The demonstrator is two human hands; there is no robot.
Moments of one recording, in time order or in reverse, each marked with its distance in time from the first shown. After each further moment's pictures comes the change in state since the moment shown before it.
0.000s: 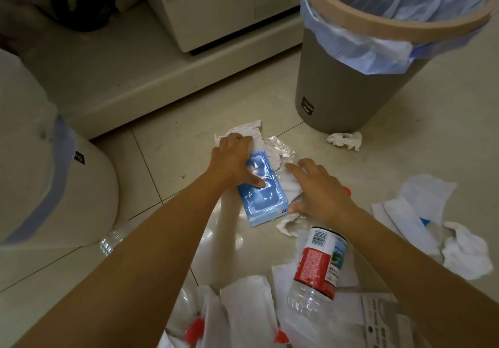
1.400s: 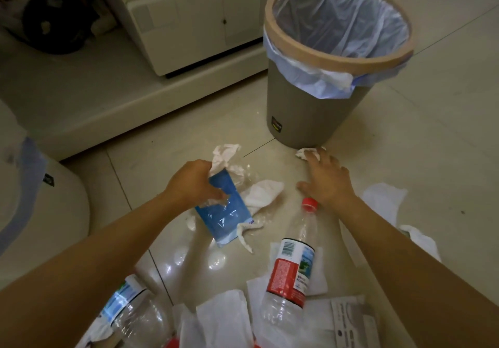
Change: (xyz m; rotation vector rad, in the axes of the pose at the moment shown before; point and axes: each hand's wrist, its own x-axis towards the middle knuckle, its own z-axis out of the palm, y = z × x) left_hand -0.045 0.009 -0.041 -0.275 0.004 -0.116; right_hand 0.010 0.067 -0.029 -0.086 0.209 0.333
